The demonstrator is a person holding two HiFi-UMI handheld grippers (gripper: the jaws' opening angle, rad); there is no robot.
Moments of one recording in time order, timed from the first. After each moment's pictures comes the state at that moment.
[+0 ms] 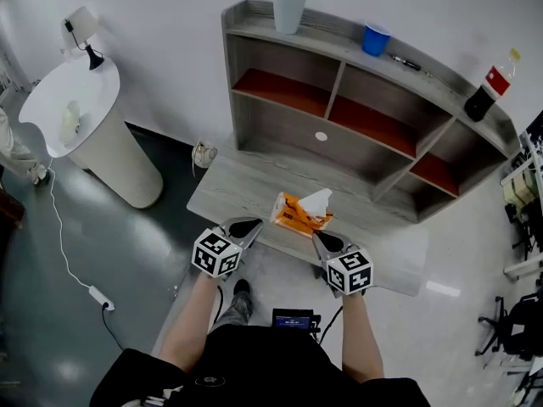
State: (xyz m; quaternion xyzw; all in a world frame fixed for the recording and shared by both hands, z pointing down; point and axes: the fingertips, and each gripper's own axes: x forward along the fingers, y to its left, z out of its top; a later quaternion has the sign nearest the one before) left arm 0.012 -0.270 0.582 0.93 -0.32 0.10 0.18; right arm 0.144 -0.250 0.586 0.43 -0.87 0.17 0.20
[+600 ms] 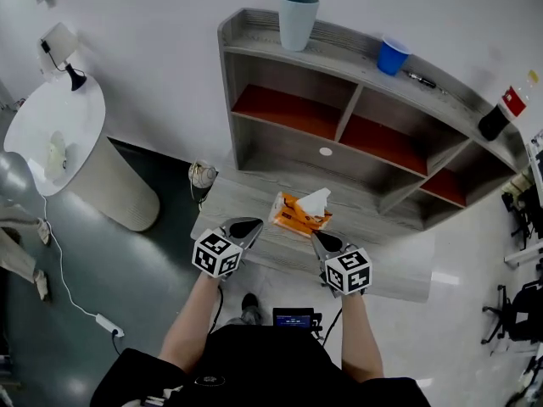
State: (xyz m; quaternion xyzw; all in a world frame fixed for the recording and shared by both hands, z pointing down) left arm -0.023 -0.364 0.585 0.94 -0.28 0.11 0.18; right arm 0.103 -0.335 0.587 0.46 -0.85 0.17 0.20
